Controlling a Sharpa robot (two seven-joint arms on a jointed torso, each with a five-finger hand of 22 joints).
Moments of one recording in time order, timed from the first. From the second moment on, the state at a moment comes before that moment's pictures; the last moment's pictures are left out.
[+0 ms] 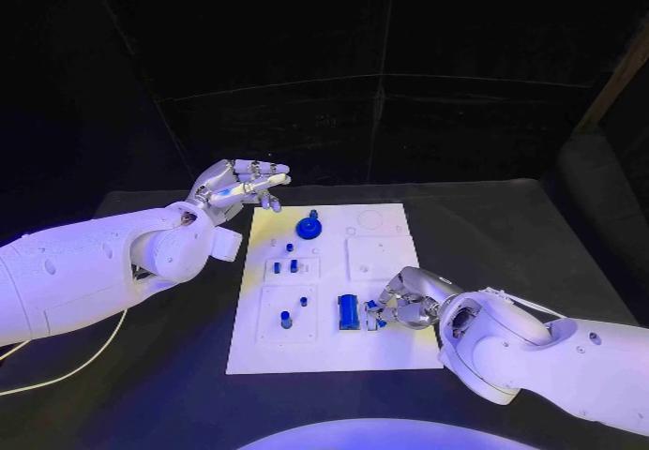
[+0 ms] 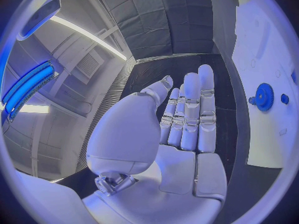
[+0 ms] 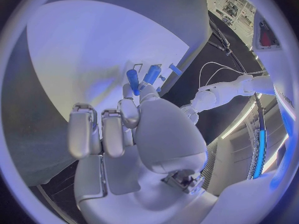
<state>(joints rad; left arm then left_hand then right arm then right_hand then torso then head) 1.27 -0.85 -0.16 1.44 0.02 -0.14 0.48 1.37 -0.08 0.33 0.02 0.07 1.01 0.19 0.11 0.07 1.10 0.11 0.17 0.07 1.21 0.03 0.89 0.41 0.17 1.21 0.12 0.50 0.63 1.05 -0.92 -0.17 1.90 -1.34 -0.50 -0.58 1.46 0.01 -0.07 0.22 0.42 1.09 0.07 0.19 0.39 1.41 -0.01 1.13 1.23 1.47 -0.07 1.43 1.31 0.07 1.42 0.04 1.46 1.31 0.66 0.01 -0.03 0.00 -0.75</state>
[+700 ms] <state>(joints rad) 1.27 -0.85 -0.16 1.44 0.02 -0.14 0.48 1.37 -0.09 0.32 0.03 0.07 1.01 0.19 0.11 0.07 1.10 0.12 0.17 0.07 1.21 0.03 0.89 0.41 0.17 1.21 0.12 0.49 0.63 1.05 -0.88 -0.16 1.87 -1.34 -0.47 -0.64 1.40 -0.01 -0.08 0.26 0.43 1.14 0.04 0.23 0.41 1.42 -0.03 1.11 1.22 1.47 -0.09 1.43 1.31 0.07 1.42 0.03 1.46 1.31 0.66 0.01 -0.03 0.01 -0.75</state>
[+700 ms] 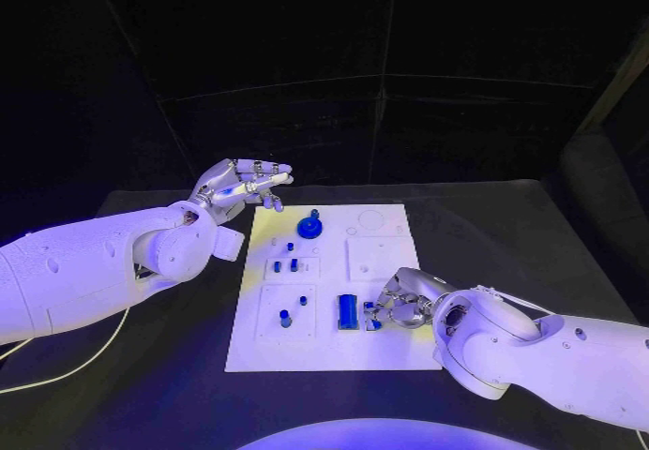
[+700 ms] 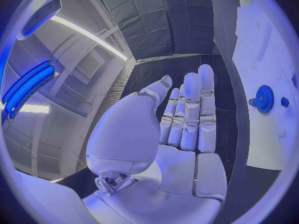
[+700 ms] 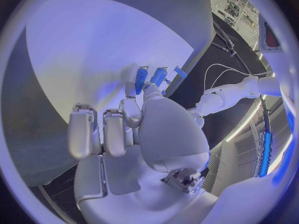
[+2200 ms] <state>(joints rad) 1.27 -0.86 -0.16 1.44 0.02 -0.13 0.48 1.37 -0.09 0.32 0.03 0.07 1.01 0.19 0.11 0.07 1.10 0.12 0.17 0.07 1.21 0.03 0.89 0.41 0.17 1.21 0.12 0.49 0.62 1.05 -0.91 -0.17 1.87 -1.37 -0.43 -0.58 1.33 -0.02 -0.22 0.25 0.14 1.08 0.07 0.23 0.44 1.36 -0.01 0.95 1.12 1.47 -0.08 1.37 1.23 0.07 1.36 0.04 1.40 1.27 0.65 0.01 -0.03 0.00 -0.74</state>
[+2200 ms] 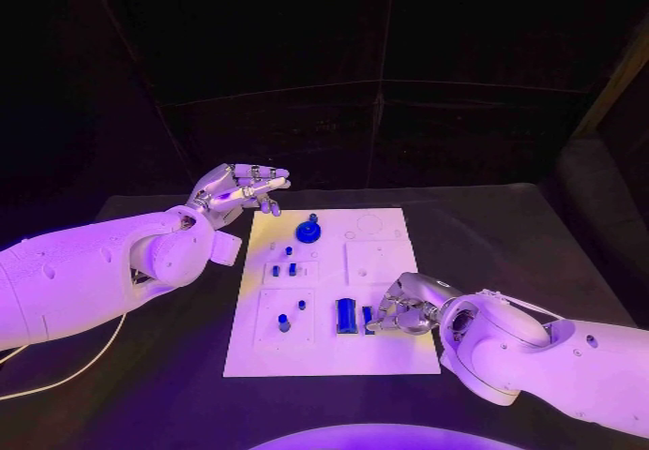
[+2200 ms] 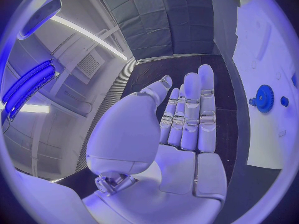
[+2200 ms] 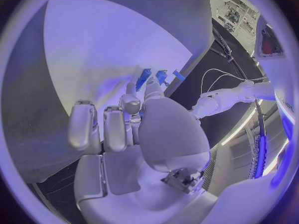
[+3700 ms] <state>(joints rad) 1.26 -0.82 -0.18 1.33 0.03 -0.14 0.48 1.37 -0.09 0.31 0.03 0.07 1.00 0.19 0.12 0.07 1.08 0.14 0.15 0.06 0.98 0.10 0.46 0.22 0.17 0.91 0.19 0.21 0.44 1.15 -0.83 -0.10 1.45 -0.53 -0.41 0.16 1.64 0.10 -0.24 0.13 0.07 0.95 0.18 0.07 0.31 1.09 0.13 0.13 0.33 1.08 0.09 0.29 0.32 0.17 0.83 0.19 0.54 0.43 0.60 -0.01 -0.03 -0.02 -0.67</state>
